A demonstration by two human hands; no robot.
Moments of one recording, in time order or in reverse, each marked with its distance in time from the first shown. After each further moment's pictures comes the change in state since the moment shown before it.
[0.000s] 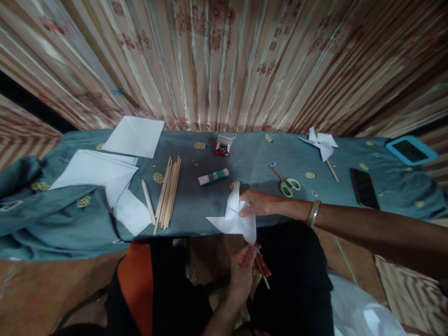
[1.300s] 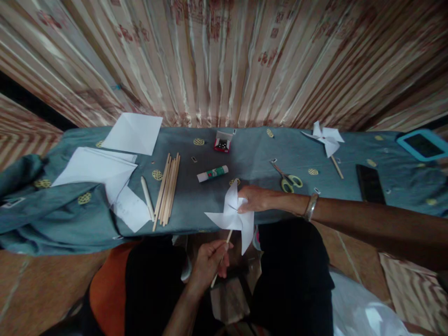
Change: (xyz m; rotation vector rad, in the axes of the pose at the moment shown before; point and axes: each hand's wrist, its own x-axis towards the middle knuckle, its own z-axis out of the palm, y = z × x) left_hand -0.017 0.067 -0.058 0.468 0.038 0.026; right_hand 0.007 0.002 -0.005 -0.020 -0.078 -0.038
